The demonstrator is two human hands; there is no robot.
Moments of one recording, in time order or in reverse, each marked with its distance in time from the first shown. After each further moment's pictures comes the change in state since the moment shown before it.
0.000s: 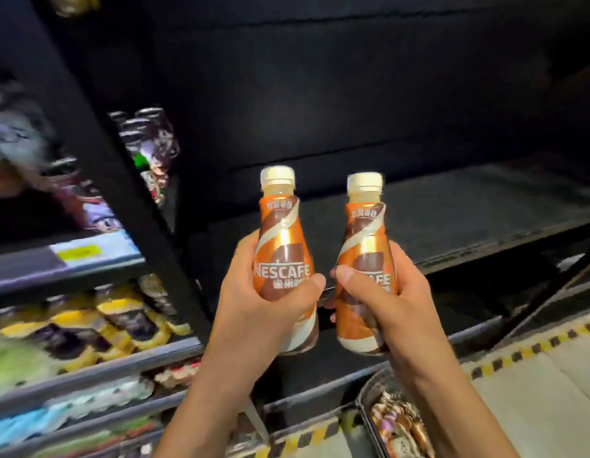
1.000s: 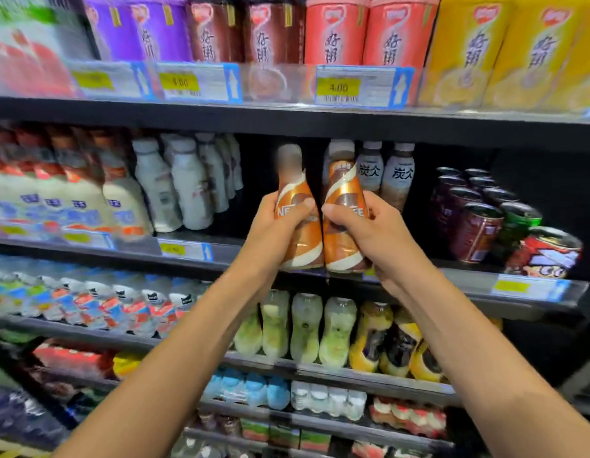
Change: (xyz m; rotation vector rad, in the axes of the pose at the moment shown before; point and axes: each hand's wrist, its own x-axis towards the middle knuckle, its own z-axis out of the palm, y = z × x) left_hand 0.009 0.014 -0.527 -0.150 0.366 0.080; right_hand -0.011 -0.020 0.543 -0.143 -0.398 -0.079
